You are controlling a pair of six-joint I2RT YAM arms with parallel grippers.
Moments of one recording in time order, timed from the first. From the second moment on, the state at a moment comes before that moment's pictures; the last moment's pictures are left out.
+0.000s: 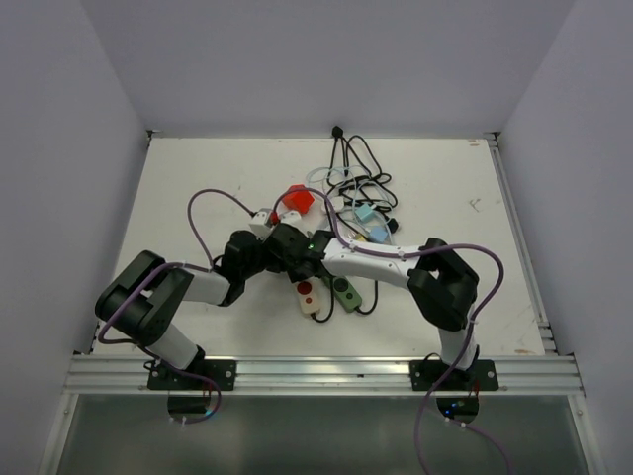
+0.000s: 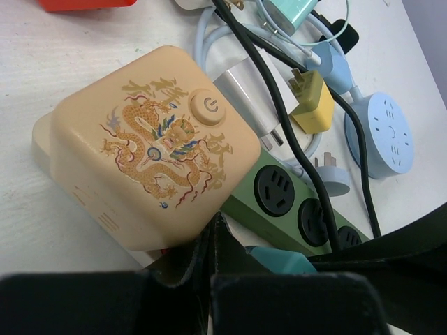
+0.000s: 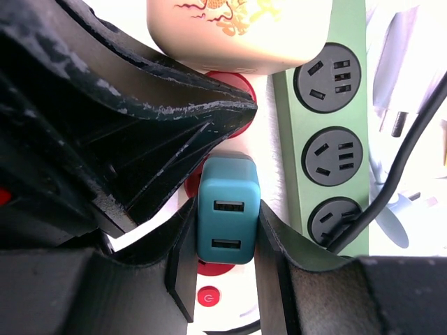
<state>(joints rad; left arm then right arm) -0.50 1.60 0.40 0.76 0.23 -0.52 1.07 1.94 1.46 -0.62 0.38 0.55</state>
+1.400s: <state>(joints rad) -0.51 1.61 0.42 0.76 0.25 -0.50 0.93 1.77 1.18 -0.35 0.07 0.60</state>
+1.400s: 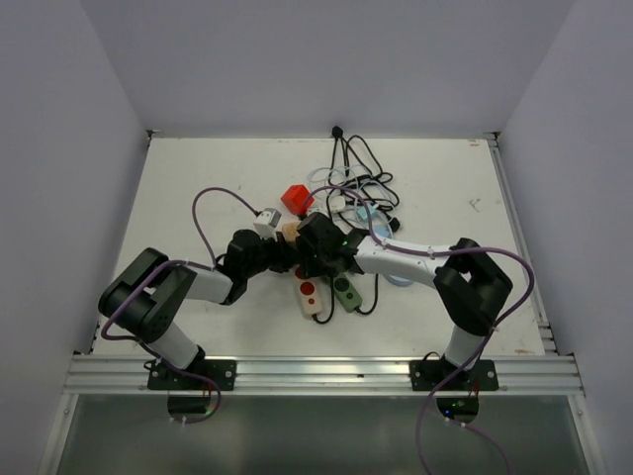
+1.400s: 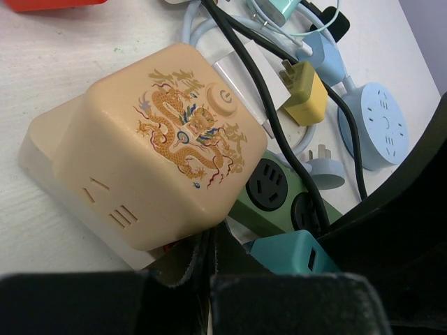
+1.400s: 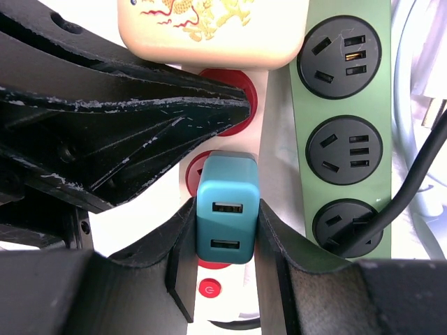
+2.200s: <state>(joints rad) -0.51 1.62 0.41 0.76 0.26 -0.51 1.01 1.84 1.31 -0.50 0.25 0.56</state>
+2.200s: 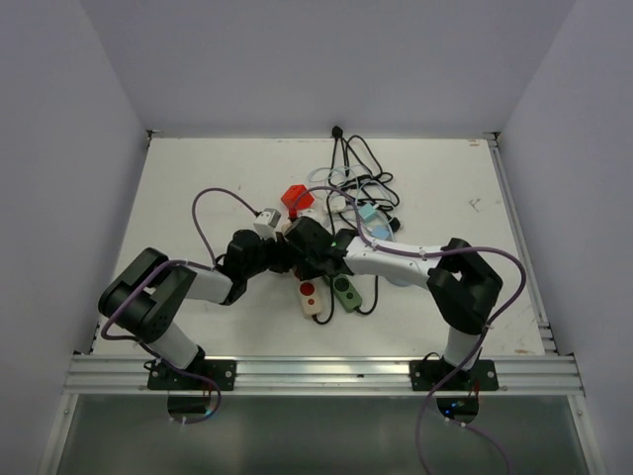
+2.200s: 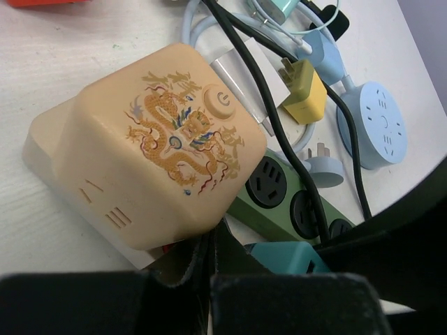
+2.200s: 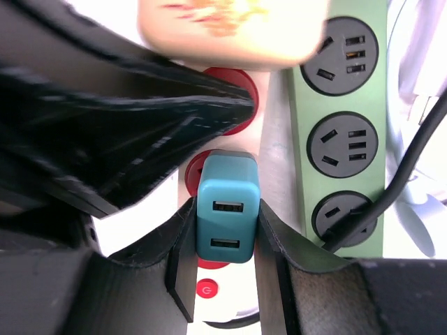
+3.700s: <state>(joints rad) -0.53 1.62 0.40 0.83 0.27 -0.51 0.98 1.71 1.14 -0.33 0.18 0.52</state>
